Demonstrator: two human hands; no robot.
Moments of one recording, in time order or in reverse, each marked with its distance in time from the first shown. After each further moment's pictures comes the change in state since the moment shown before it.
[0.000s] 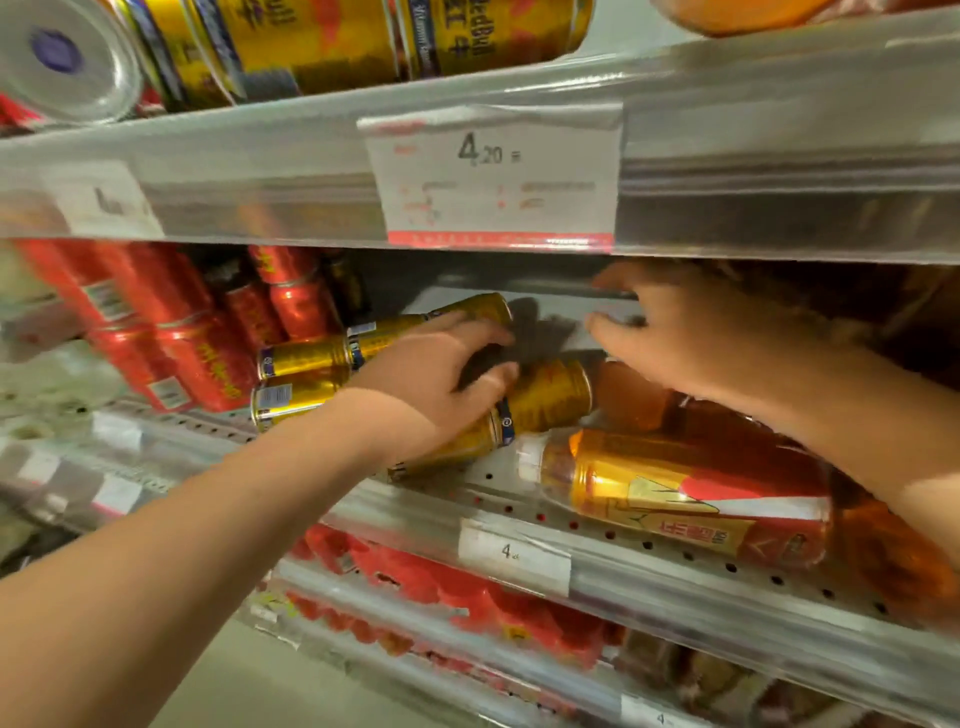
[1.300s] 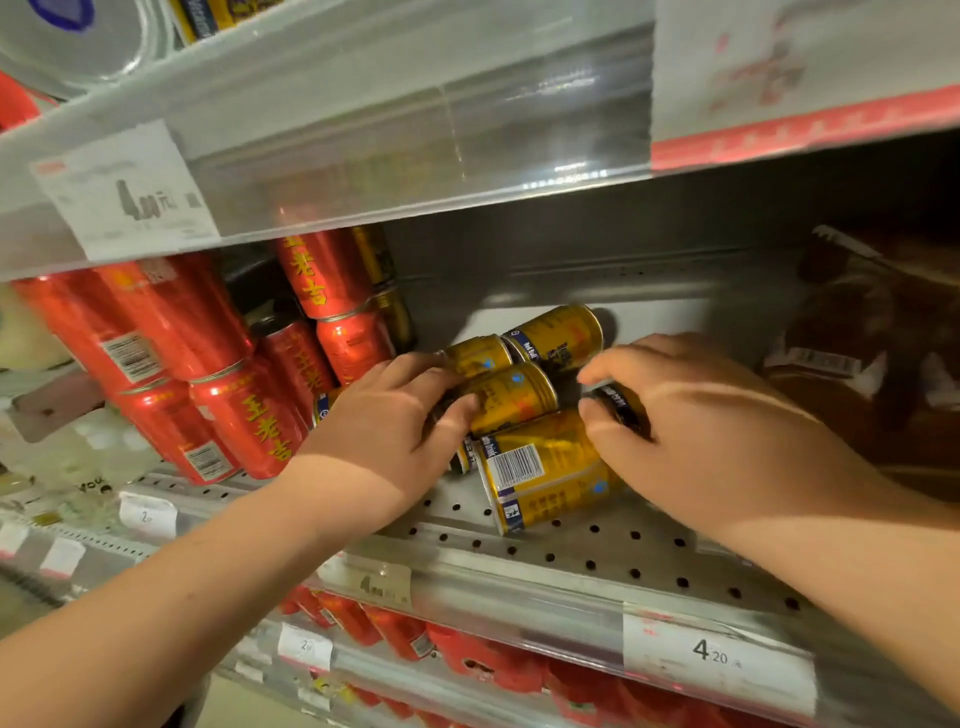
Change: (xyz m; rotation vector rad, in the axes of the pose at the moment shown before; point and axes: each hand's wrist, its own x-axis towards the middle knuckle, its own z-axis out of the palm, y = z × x) left_hand -0.012 -0.123 0.000 0.128 0.080 -0.028; right_hand -0.013 -0.085 0.086 0.004 0.007 0.012
